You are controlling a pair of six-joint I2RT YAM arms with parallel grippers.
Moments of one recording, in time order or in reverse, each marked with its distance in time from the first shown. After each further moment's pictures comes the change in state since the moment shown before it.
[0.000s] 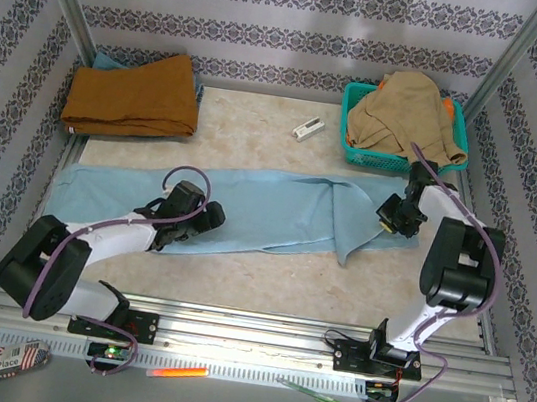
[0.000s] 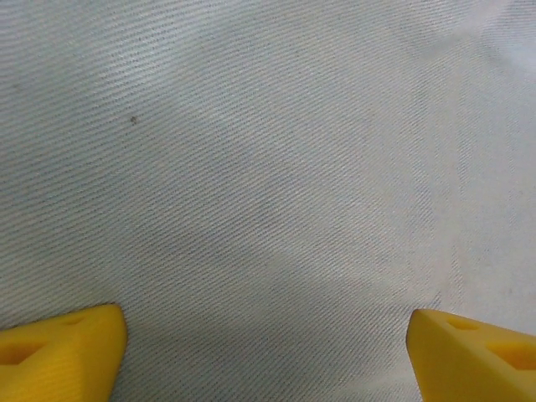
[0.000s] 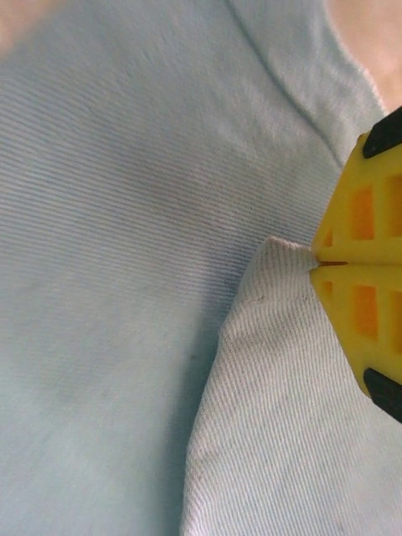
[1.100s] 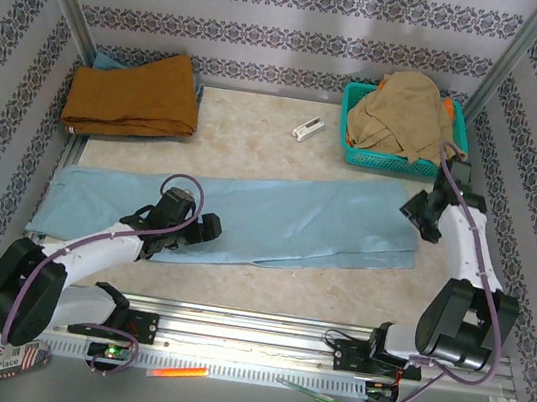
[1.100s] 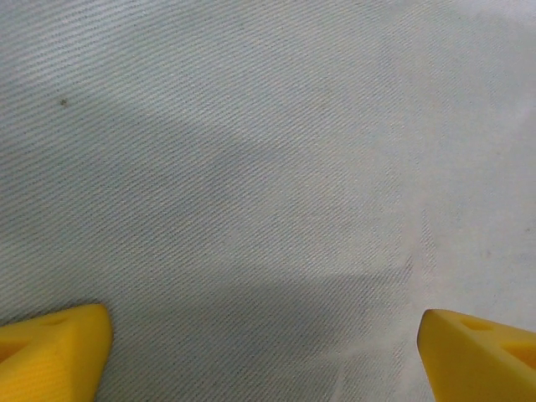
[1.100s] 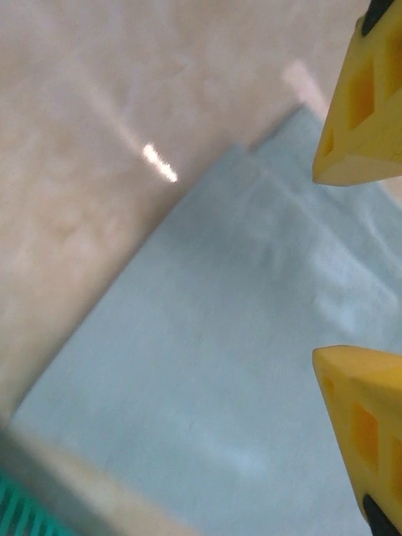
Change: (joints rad) left arm 0.001 -0.154 -0.051 -0.114 0.097 0.129; right arm -0.091 -0.313 -0.052 -0.102 0.124 0.013
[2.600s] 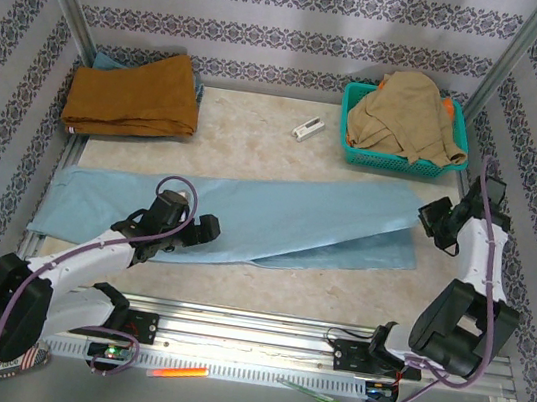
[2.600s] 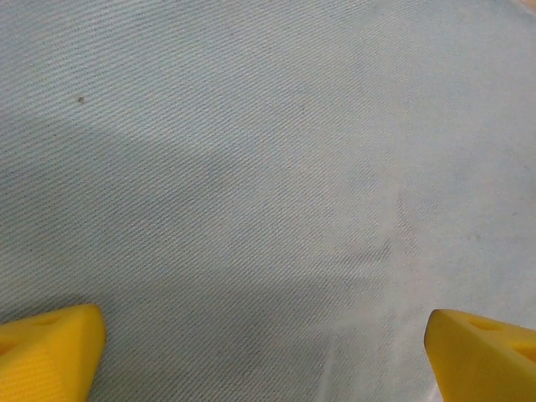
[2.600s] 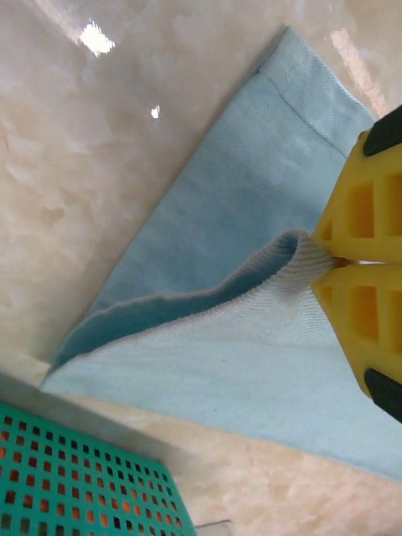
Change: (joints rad) left arm 0.009 -0.104 -0.035 -0.014 0.026 0.016; right arm -0.195 -0.032 -0.020 0.050 -0.333 0.060
